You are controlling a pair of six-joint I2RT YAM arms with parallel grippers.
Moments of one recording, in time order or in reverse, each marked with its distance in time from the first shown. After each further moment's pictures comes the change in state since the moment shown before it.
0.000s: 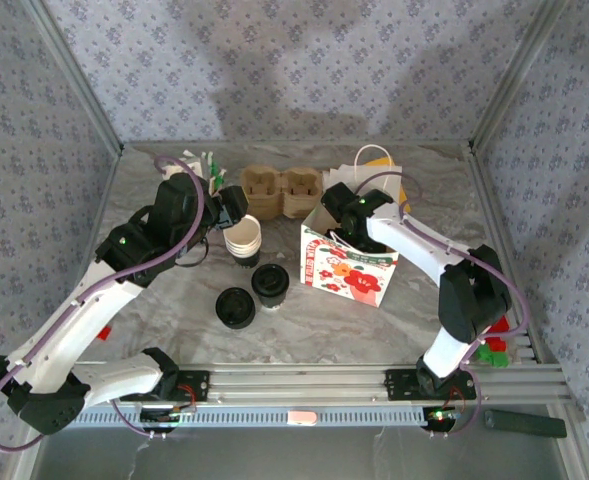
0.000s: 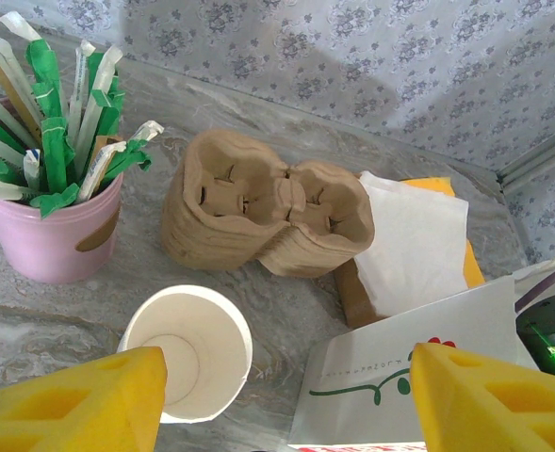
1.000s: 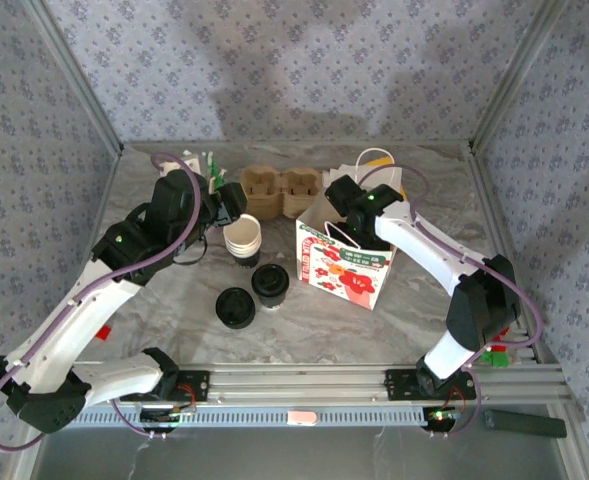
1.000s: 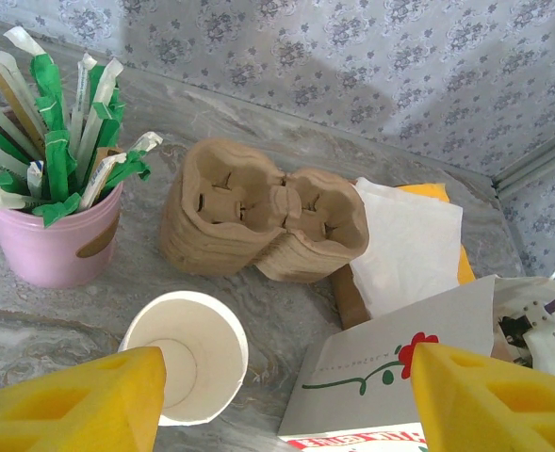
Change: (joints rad) left arm 0.000 0.009 0.039 -0.022 -0.003 0.000; right arm 0.001 -0.062 0.052 -0.059 0.009 -0.039
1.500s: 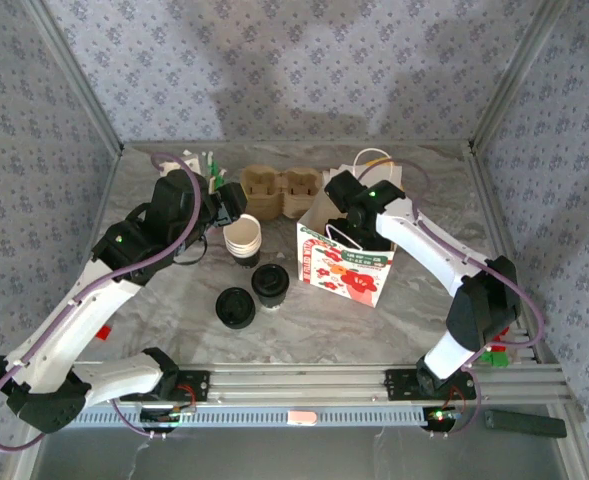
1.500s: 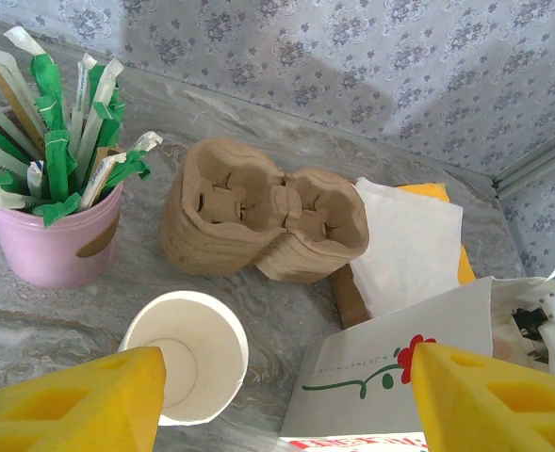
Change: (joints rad) left arm 0.000 0.000 0.000 0.000 0.000 0.000; right arm 0.008 0.000 0.052 -0.033 0.024 -0.015
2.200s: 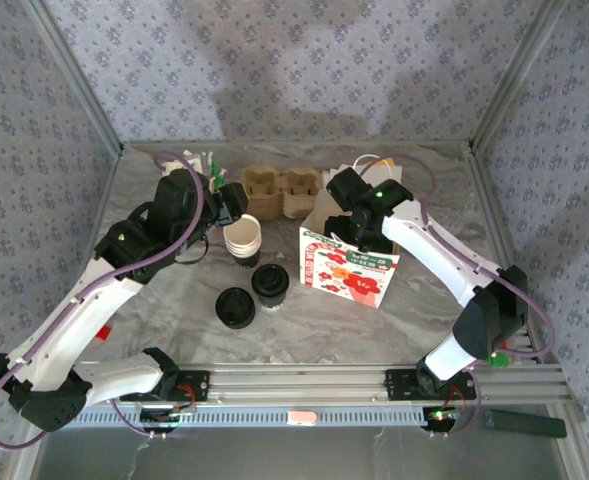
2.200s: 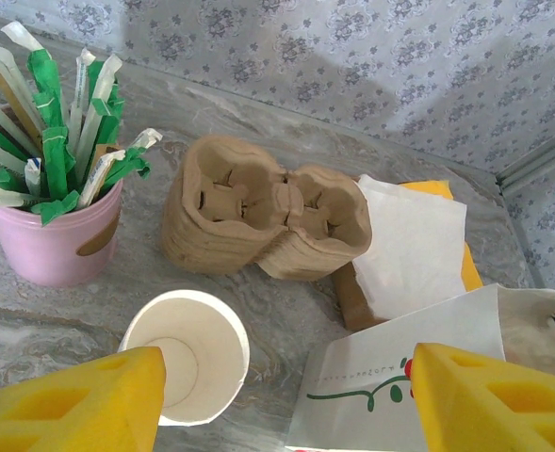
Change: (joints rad) left arm 0.000 0.011 0.000 0.000 0.000 0.000; right arm 0.019 -0.053 0.032 -0.032 0.004 -0.006
